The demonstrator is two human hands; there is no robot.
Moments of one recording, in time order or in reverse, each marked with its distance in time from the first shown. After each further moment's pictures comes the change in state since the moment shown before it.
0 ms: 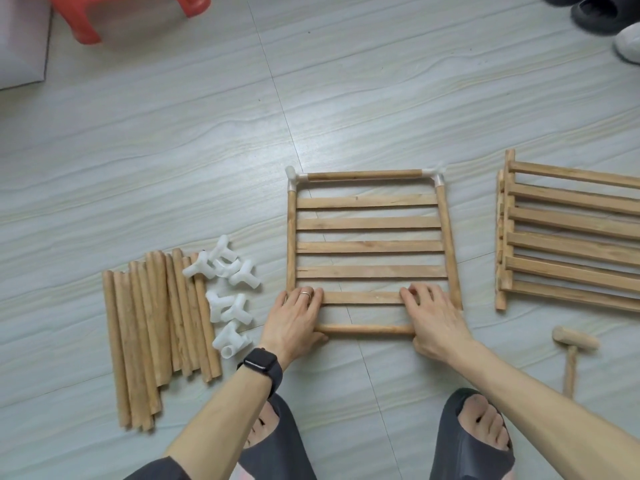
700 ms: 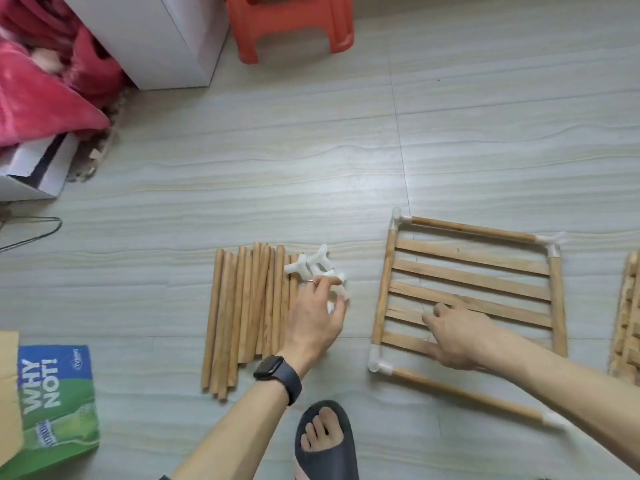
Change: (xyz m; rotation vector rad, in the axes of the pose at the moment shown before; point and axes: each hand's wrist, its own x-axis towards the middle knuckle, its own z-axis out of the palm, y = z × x) left_hand -0.065 -0.078 -0.035 -0.720 0.620 -0.507; right_hand 0.056 -0.104 -0.099 -0.289 -0.269 -0.269
